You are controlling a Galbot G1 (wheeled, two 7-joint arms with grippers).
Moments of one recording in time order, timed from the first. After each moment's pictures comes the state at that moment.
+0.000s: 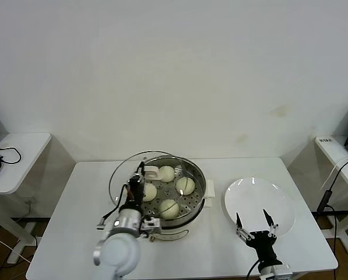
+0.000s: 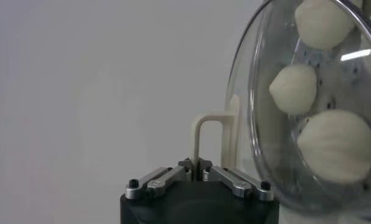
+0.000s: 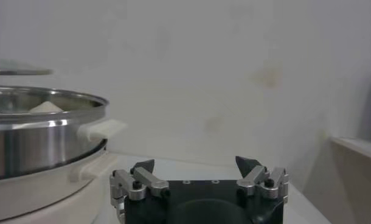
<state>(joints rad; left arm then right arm) 1.17 -1.36 -0.16 -2.02 1.43 0.38 0.25 -1.67 1.54 0.66 2.05 -0.04 0.06 -0.11</state>
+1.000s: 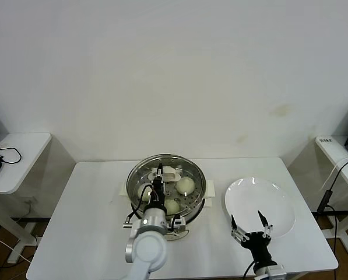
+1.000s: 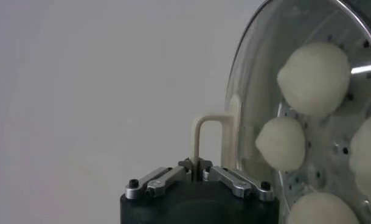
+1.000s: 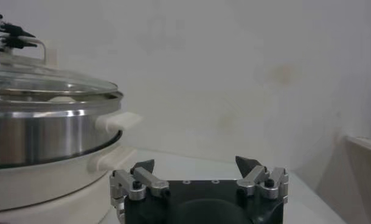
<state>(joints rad) 1.15 -1.56 -0.10 -1.90 1.68 0.38 0.26 -1.67 1.53 0.64 2.03 -0.05 0.06 -0.11</state>
